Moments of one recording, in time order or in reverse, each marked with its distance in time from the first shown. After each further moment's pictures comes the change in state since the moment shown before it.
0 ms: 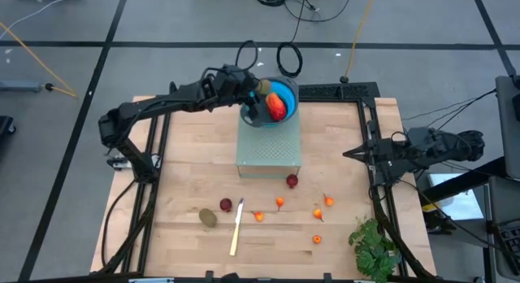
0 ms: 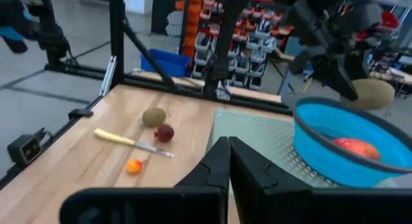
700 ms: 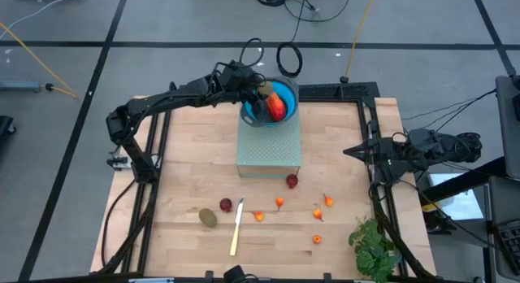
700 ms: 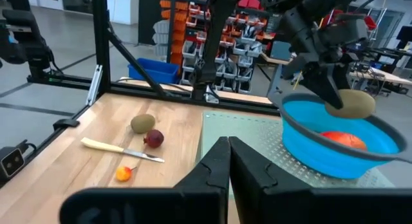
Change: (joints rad) left arm 0.037 0.078 0.060 -0.068 0.077 -0.119; right arm 0.000 -0.068 -0.061 0.032 0.052 0.021
